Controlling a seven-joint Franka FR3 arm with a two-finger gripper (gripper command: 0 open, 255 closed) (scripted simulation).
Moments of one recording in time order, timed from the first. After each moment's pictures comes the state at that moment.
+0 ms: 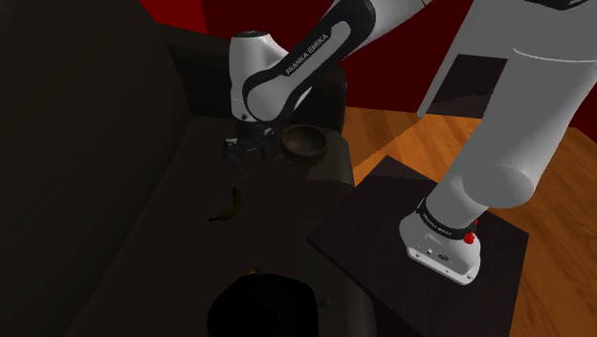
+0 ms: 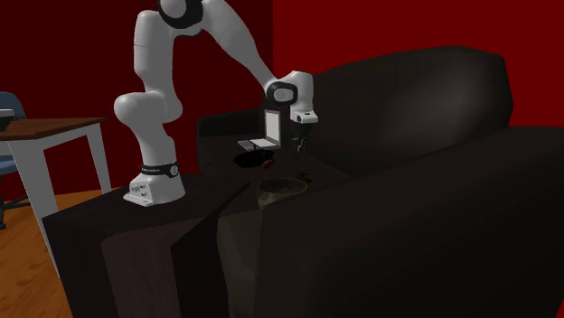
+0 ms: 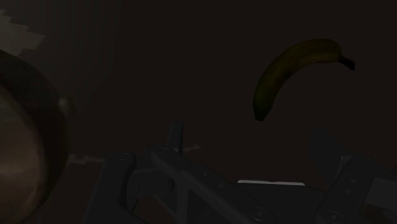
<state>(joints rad) 0.12 0.20 0.32 -2.25 0.06 2.48 0.59</state>
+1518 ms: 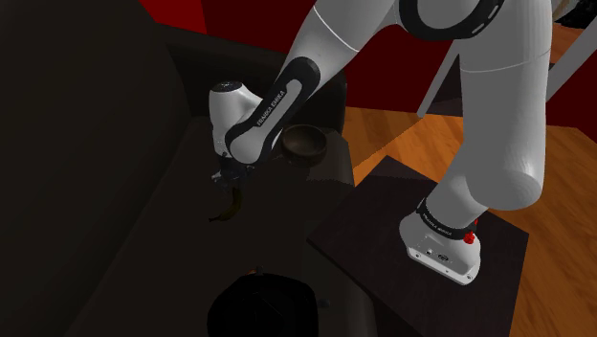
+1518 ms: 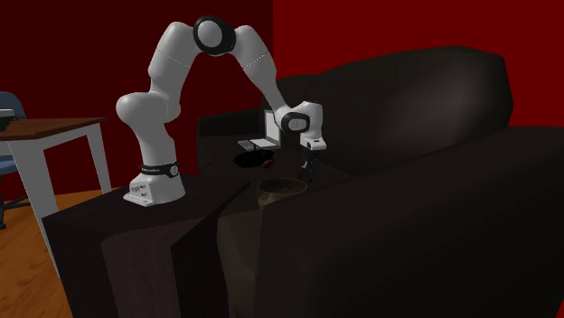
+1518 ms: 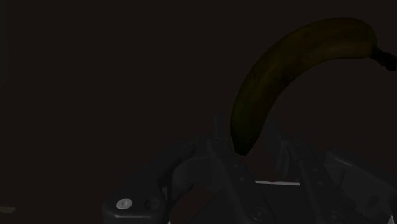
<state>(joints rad) 0.22 0.55 0.27 -2.06 -0.07 2.61 0.73</state>
